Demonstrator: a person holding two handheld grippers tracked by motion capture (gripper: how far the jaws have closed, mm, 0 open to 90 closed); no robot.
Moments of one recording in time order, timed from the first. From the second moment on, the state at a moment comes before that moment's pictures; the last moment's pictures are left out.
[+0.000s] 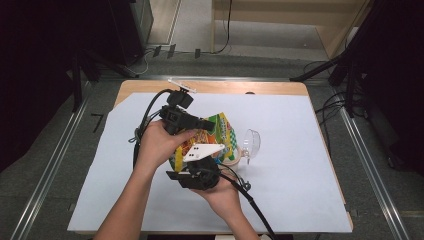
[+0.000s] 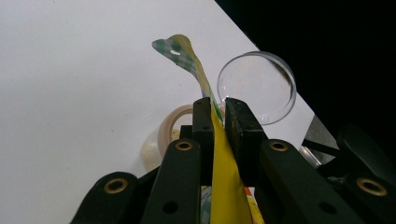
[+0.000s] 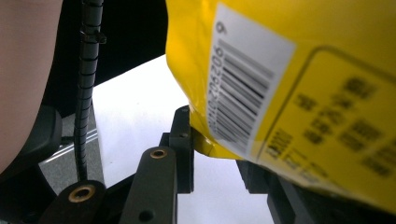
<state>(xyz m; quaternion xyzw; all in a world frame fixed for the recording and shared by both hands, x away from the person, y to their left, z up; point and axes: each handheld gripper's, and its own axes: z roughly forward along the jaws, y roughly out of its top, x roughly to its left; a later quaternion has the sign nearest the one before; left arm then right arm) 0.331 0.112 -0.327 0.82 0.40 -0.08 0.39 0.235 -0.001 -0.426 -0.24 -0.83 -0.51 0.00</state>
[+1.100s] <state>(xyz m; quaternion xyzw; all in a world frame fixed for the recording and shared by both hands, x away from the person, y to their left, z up) 0.327 0.115 -0.319 0.82 0.42 -0.08 0.39 0.235 0.010 -0.428 -0.26 -0.81 -0.53 0.00</state>
